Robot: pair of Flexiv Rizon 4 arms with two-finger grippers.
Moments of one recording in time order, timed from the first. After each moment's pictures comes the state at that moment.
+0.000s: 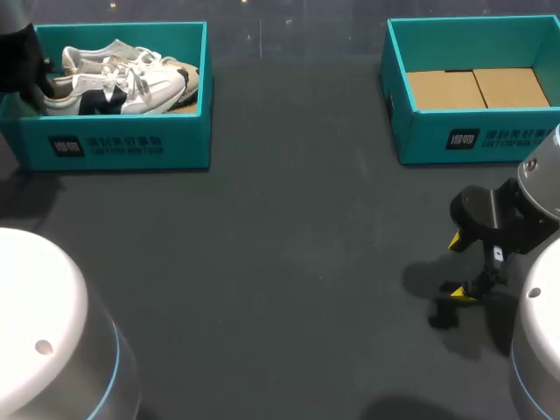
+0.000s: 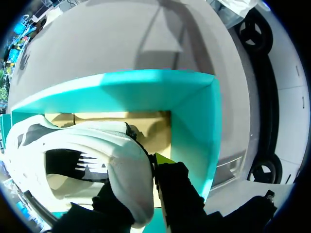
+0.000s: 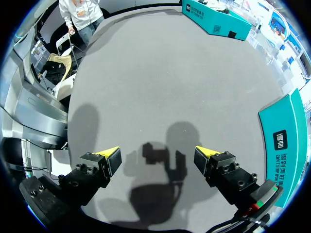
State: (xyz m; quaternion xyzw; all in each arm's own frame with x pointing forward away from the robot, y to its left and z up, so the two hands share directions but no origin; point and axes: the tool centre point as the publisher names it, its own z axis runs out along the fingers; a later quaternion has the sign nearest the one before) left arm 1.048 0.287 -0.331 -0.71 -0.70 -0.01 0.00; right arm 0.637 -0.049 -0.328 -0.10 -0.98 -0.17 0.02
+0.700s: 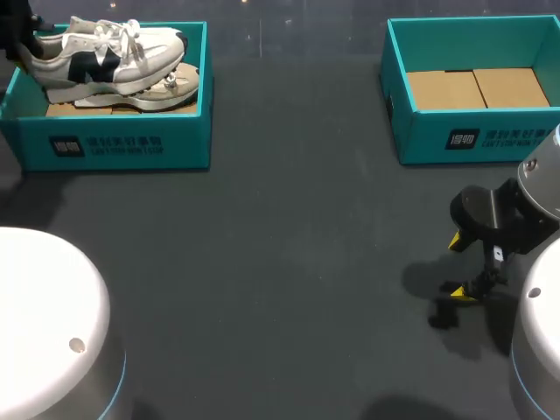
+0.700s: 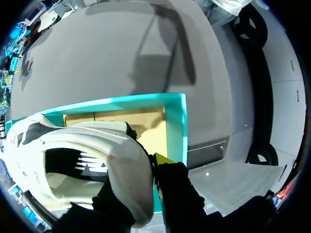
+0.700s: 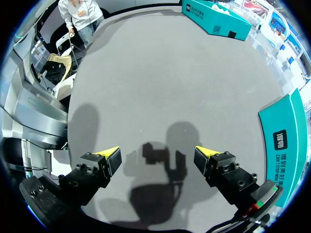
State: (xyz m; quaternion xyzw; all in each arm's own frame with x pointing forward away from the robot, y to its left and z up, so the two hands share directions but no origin) left arm 1.049 0.272 -0.230 -0.73 -0.68 -0.05 -0.02; right arm 0.637 -0.049 -0.328 -0.10 -0.98 -0.17 0.02
